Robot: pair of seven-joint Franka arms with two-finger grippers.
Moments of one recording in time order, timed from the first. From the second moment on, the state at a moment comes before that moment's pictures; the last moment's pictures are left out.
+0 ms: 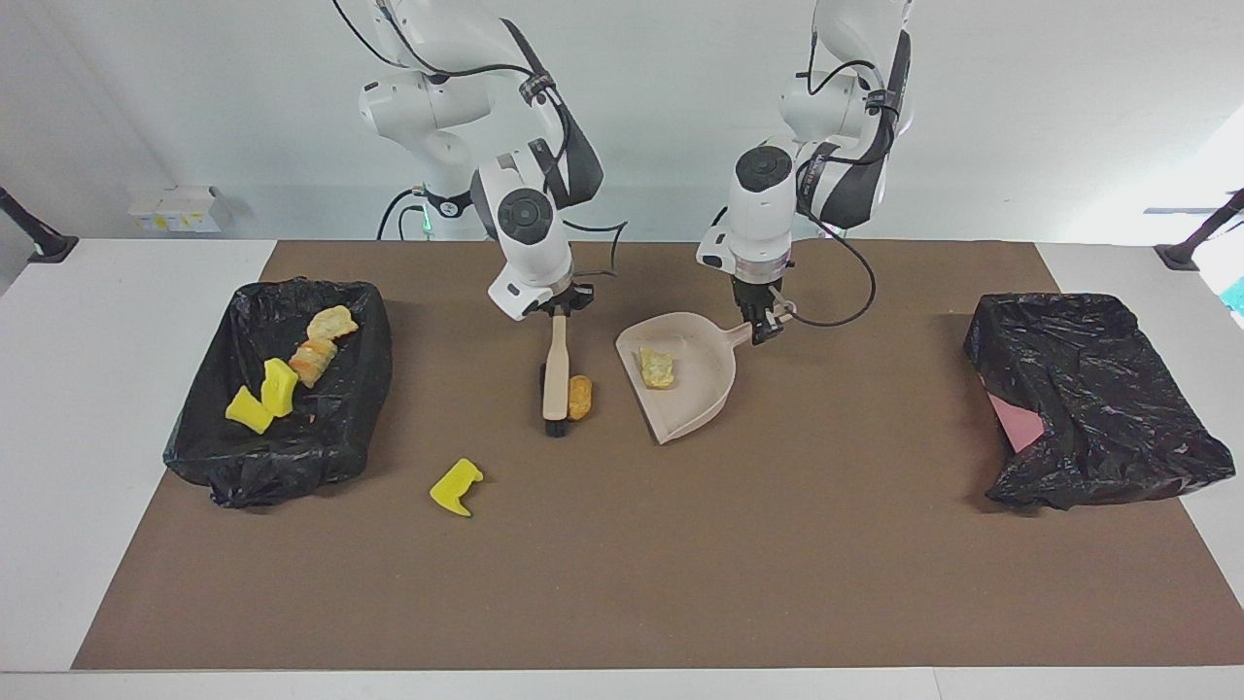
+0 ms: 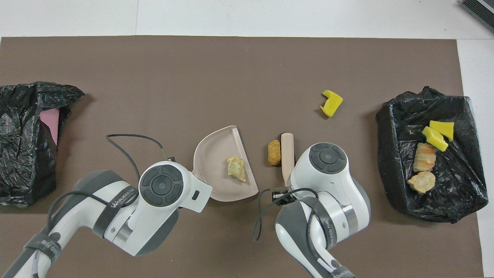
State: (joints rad) left arm -0.36 -0.02 -0.22 -2.28 0.16 2.20 0.63; right arm 0.38 0.09 0.14 -2.20 0.22 2.03 0.39
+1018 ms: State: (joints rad) left arm -0.33 0.05 -0.21 -2.28 0.17 2.40 0.67; right arm 0.46 0.08 0.12 -2.01 0.24 1.87 0.39
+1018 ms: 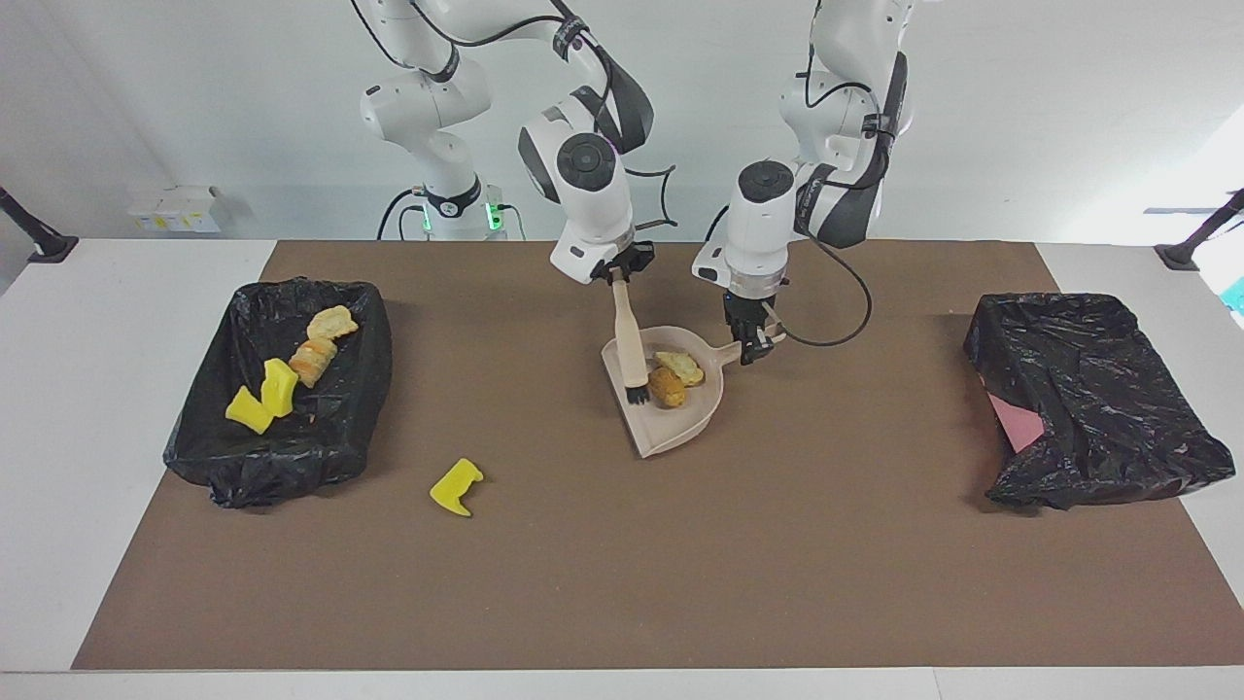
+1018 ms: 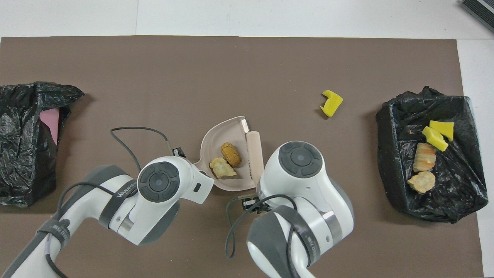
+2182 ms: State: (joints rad) left arm -0.37 0.09 -0.23 -2.10 0.16 2.08 0.46; right arm 0.07 0.20 0.11 -1.83 -0.27 1.75 0.01
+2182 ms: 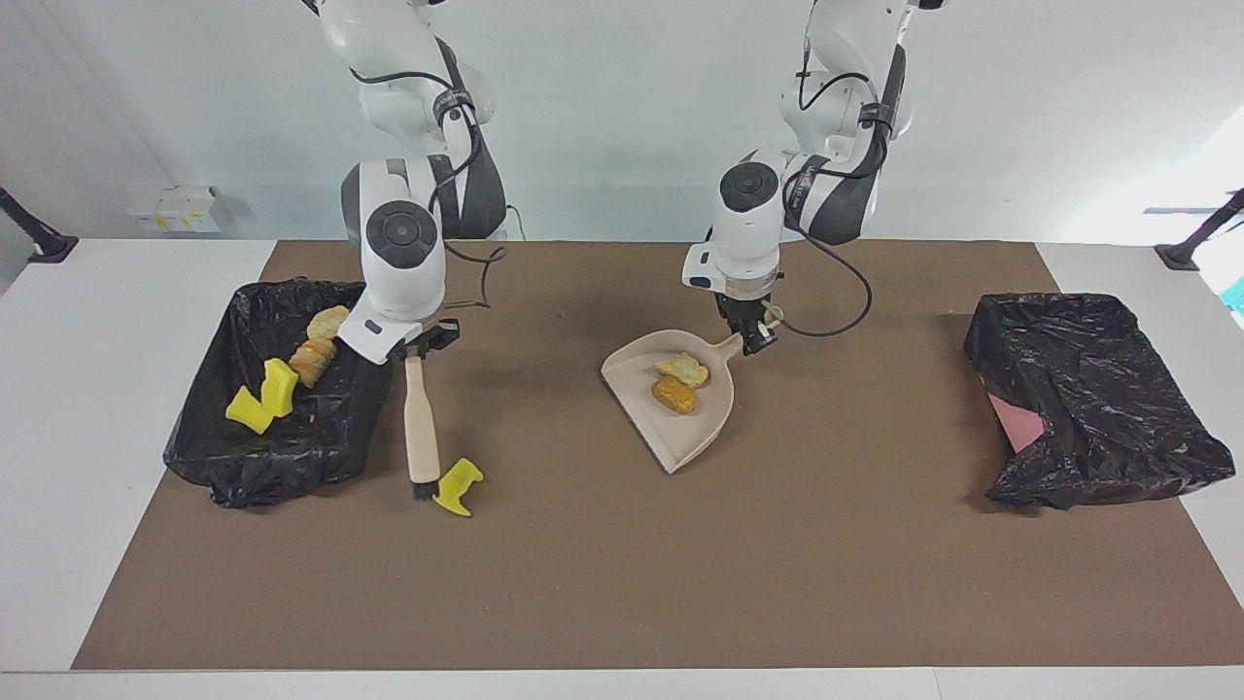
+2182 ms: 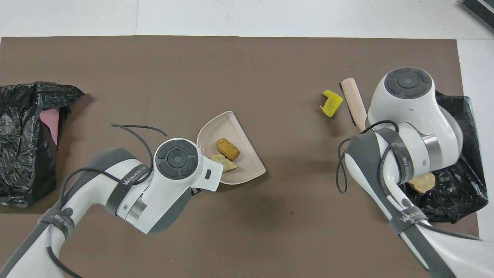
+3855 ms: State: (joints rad) left arm -0.40 0.10 -0.23 -2.11 0.17 2.09 0.51; right arm 0.28 0.29 0.14 -1.91 -0.01 1.89 0.12
